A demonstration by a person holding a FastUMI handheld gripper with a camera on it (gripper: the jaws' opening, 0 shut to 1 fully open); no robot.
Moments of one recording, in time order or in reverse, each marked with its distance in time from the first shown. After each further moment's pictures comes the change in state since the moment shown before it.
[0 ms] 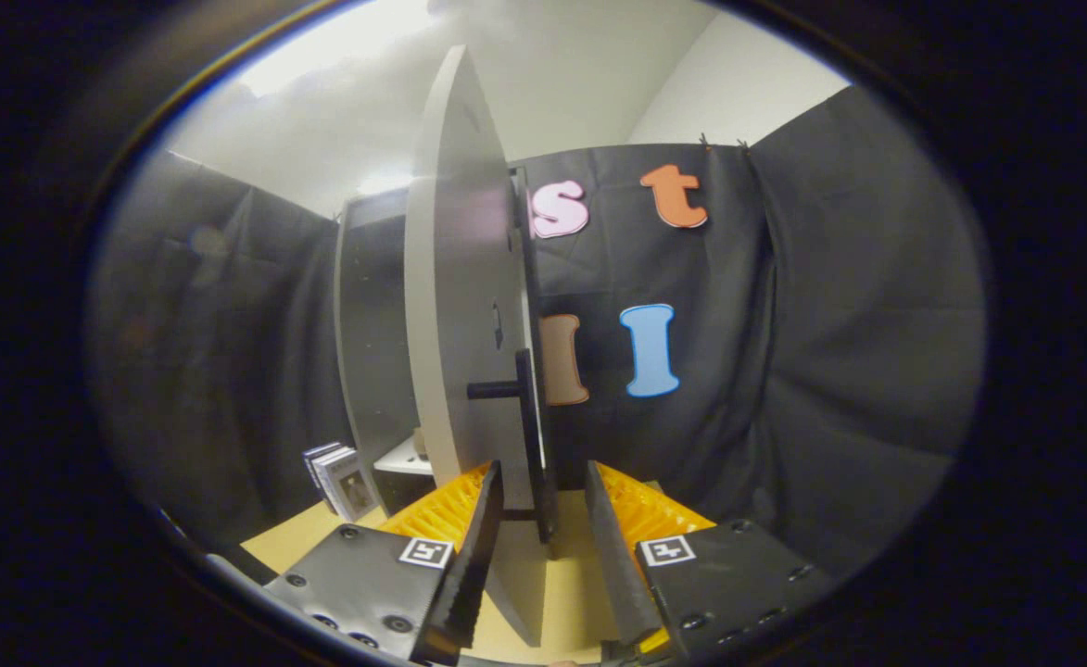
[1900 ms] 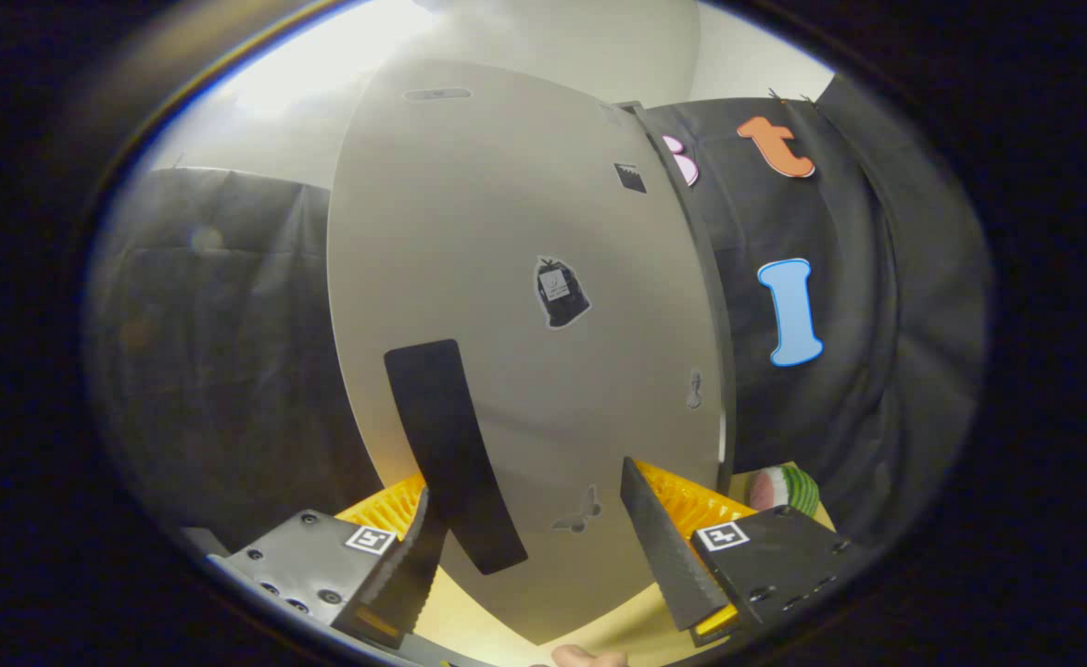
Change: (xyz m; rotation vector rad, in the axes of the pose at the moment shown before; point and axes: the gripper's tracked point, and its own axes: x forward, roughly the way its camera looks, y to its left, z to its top) arm 0.101 0.177 -0.039 0.097 0.065 0.247
